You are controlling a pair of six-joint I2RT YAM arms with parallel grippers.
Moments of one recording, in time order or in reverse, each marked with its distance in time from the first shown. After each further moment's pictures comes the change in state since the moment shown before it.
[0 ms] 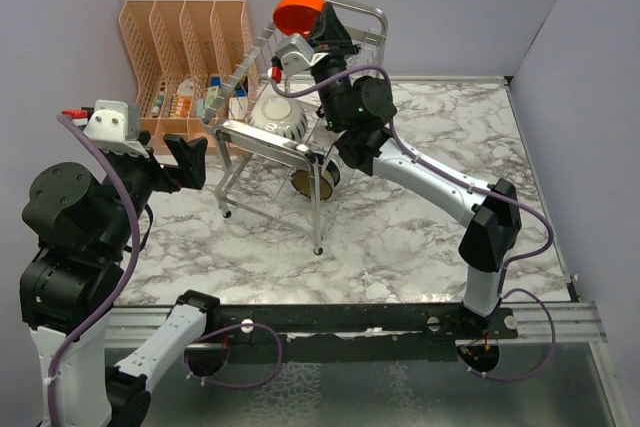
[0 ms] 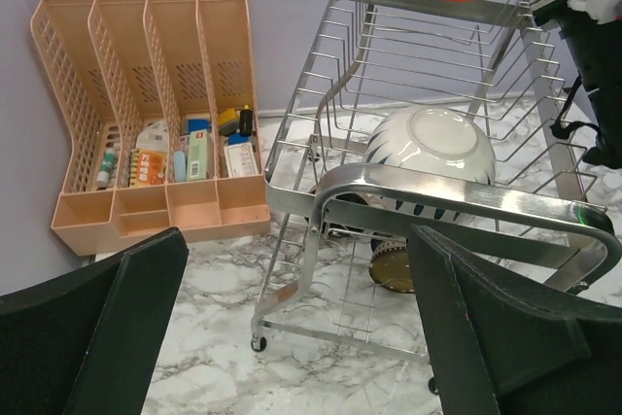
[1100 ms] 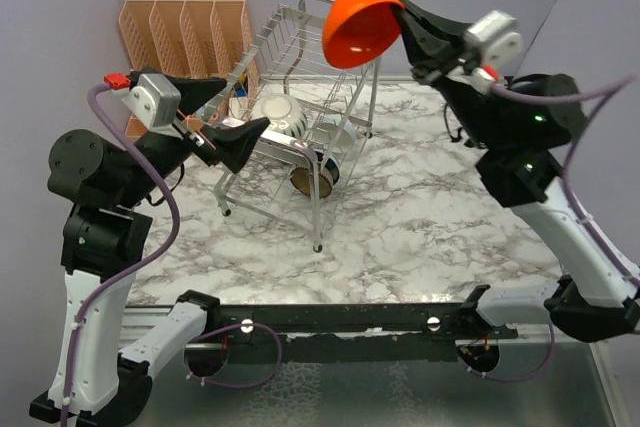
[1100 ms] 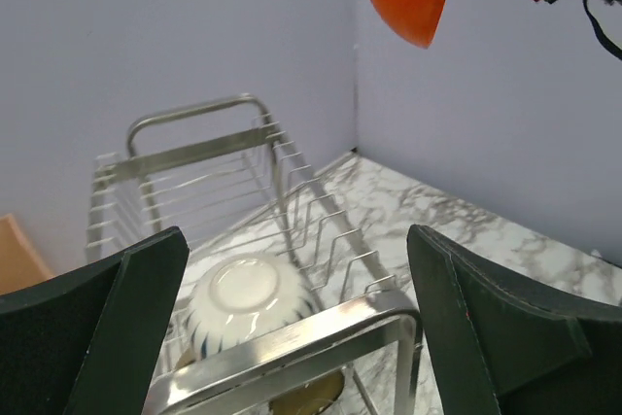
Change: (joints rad) left arm 0.000 0.116 -0.082 0.480 0.541 -0.012; right arm -0.084 -0.550 -0.053 -0.597 -0.373 0.694
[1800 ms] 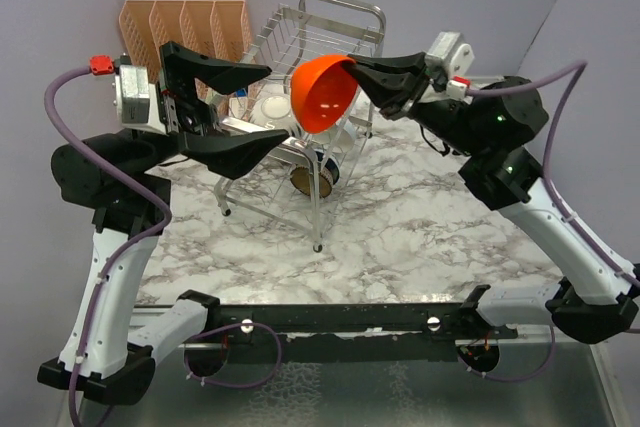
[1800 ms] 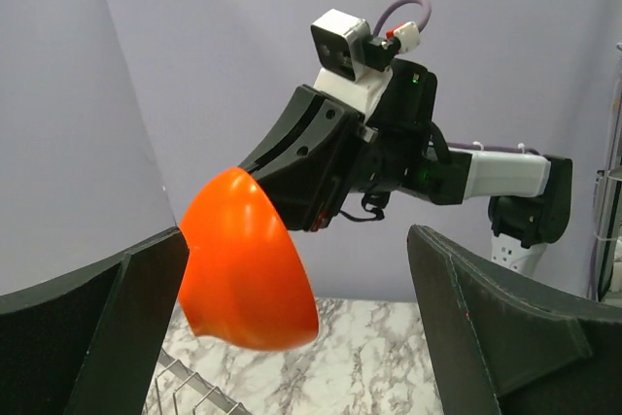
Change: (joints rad) left arm 0.000 0.091 -0.113 0.830 0.449 -0.515; right arm 0.000 -0.072 -0.127 -0.095 -0.306 0.299
